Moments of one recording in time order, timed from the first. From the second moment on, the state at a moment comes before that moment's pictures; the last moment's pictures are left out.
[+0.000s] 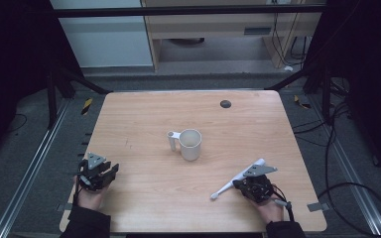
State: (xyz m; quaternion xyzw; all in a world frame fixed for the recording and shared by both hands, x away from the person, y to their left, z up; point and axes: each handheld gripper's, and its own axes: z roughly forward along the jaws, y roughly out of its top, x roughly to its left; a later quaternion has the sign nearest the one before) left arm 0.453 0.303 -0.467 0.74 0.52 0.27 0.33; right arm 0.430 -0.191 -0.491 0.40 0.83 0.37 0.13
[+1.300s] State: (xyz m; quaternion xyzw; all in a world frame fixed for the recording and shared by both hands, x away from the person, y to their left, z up) left arm 0.455 0.303 -0.468 0.74 0.52 0.27 0.32; right arm 0.446 -0.227 -0.465 0.44 0.78 0.39 0.19
